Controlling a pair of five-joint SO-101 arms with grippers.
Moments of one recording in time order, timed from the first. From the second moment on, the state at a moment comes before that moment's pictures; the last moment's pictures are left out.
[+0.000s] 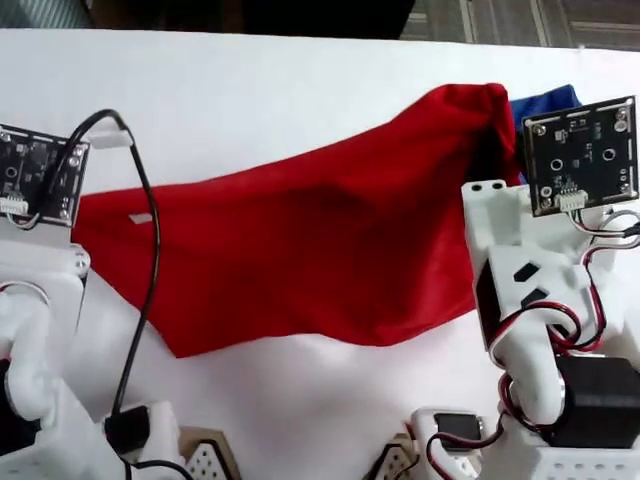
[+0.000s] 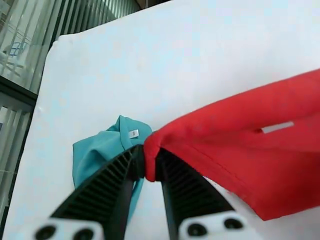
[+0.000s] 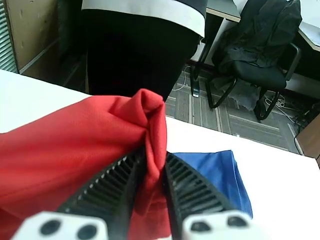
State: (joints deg) left arm -28.1 -49.1 -5.3 101.6 -27.5; right arm -2.1 -47.8 -5.5 78.5 16.9
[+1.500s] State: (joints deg) left arm -10.5 -47.8 -6.9 101.6 -16.0; right arm -6.2 -47.6 -4.0 78.5 16.8
